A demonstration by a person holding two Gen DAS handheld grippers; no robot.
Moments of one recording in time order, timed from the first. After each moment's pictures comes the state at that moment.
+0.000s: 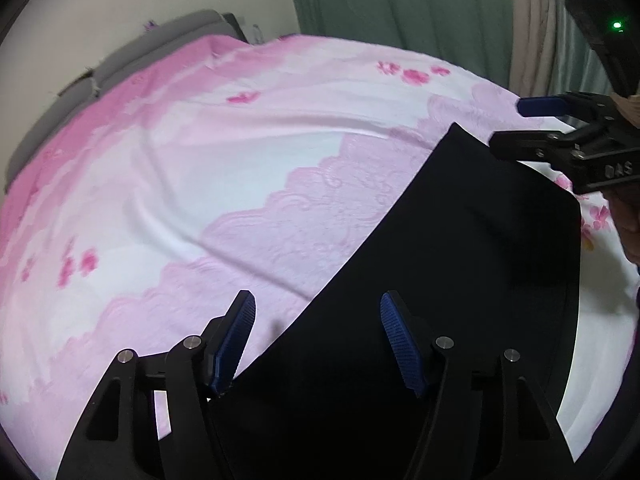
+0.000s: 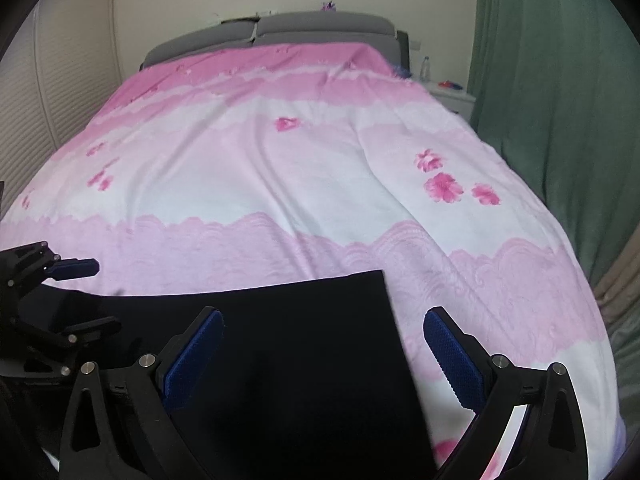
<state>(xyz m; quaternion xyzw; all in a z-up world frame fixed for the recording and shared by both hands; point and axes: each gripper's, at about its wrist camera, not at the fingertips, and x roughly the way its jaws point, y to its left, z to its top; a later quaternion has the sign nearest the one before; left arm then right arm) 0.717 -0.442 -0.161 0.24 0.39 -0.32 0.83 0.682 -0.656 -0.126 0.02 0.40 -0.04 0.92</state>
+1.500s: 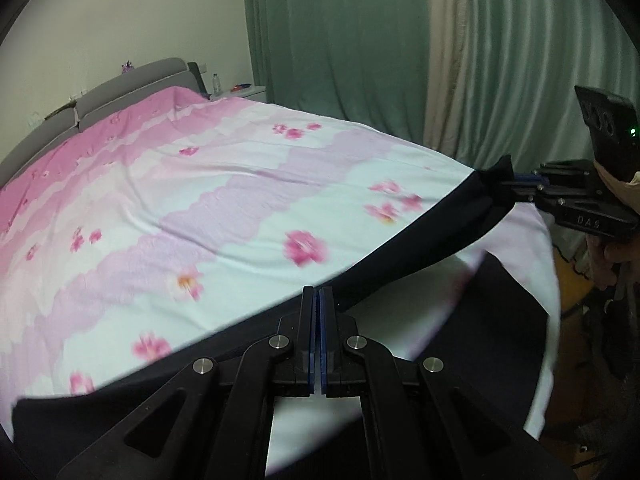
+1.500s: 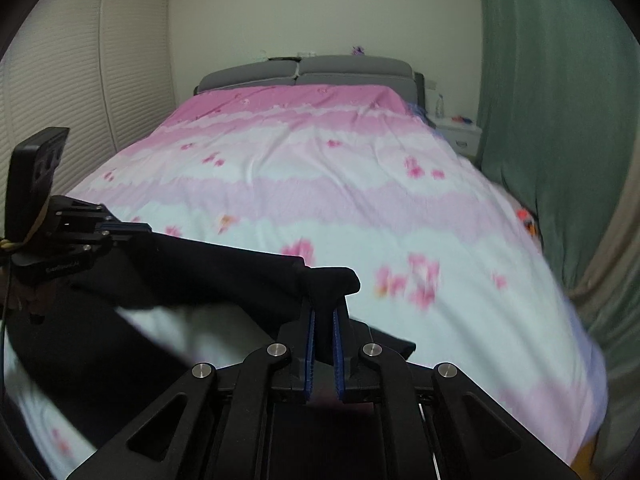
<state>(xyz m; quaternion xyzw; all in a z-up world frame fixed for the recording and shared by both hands) 0.474 -0.389 -0.067 0.18 0.33 -0.40 0.83 0.367 -0.615 -0.061 0.02 0.33 0.01 0.94</state>
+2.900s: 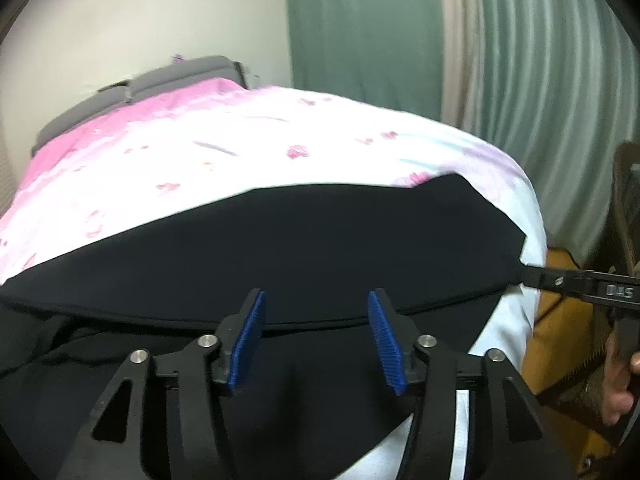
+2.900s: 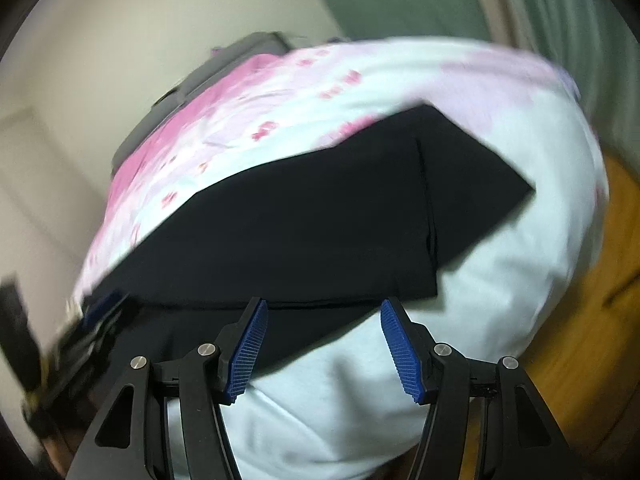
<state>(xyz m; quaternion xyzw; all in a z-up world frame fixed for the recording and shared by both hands) 0.296 -0.288 -0.151 0.14 0.30 -0.33 0.88 0.175 -0.513 -0.188 0.35 0.33 -0.14 0.87</state>
